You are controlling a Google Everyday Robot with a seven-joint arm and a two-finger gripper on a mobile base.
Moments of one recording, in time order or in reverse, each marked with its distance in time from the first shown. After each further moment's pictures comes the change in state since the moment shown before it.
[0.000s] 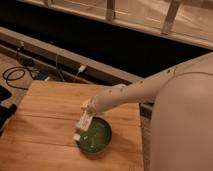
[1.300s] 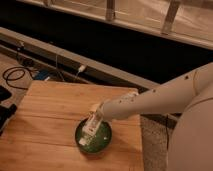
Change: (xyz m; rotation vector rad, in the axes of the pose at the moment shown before) arm 0.008 -0.029 -0.033 0.010 -0.063 0.072
